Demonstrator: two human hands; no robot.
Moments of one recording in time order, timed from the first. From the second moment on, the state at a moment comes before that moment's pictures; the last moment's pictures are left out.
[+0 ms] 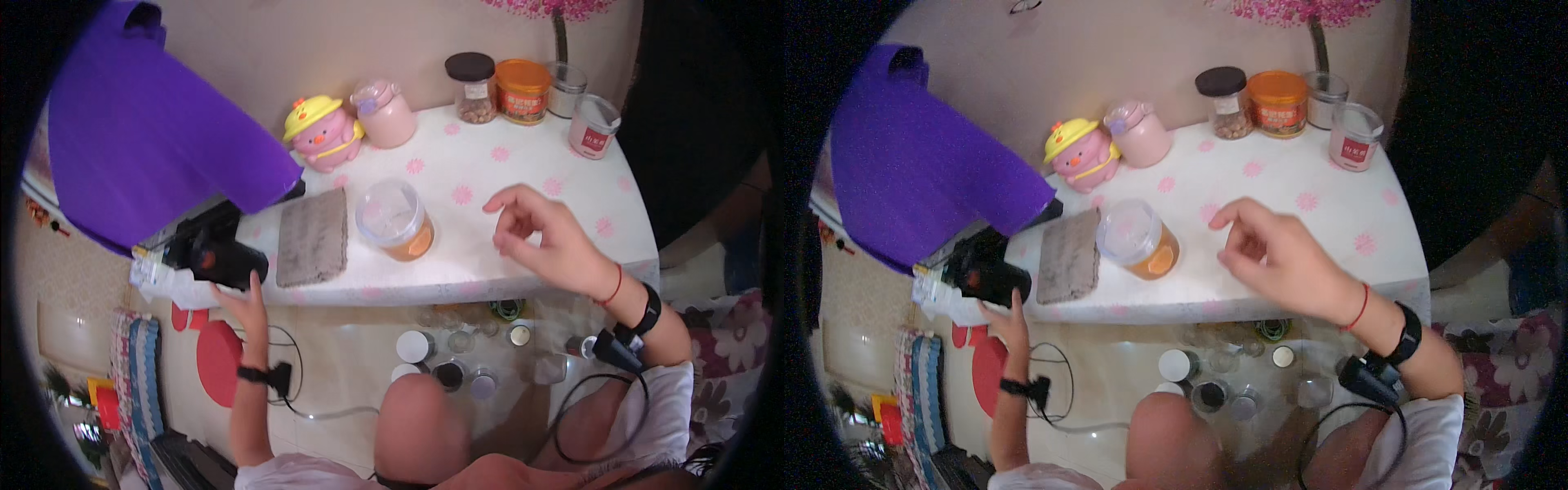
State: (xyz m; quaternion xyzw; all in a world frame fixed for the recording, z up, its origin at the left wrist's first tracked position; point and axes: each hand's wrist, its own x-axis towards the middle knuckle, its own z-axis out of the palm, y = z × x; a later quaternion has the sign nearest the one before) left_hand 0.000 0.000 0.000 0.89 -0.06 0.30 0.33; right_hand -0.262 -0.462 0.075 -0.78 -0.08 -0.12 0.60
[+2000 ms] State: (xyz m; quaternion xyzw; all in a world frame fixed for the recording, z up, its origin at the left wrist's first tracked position) left_hand -0.039 -0.172 0.036 0.79 -0.46 0.08 0.40; right_hand -0.007 -0.452 0.147 -0.99 -0.11 -0.11 0.04
